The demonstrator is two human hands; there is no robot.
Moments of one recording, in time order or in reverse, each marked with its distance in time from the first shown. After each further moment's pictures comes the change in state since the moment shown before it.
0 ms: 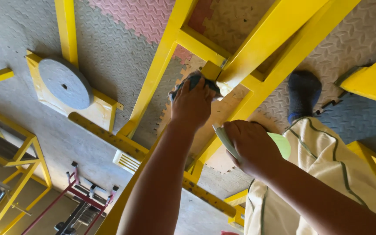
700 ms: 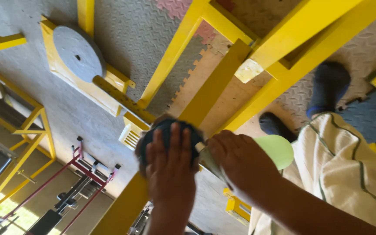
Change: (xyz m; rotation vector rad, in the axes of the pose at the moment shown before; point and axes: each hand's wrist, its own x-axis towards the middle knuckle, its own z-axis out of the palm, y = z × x) left_hand -0.229 0.007 -0.068 0.431 0.229 -0.097; right_hand -0.013 -0.094 -0.003 -0.107 -0.101 -0.306
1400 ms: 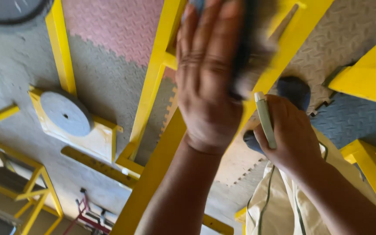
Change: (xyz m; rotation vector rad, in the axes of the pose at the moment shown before) left_hand 0.209 0.144 -0.052 -0.902 0.766 0.435; right_hand -0.042 0.131 -0.051 0.002 0.377 0.666
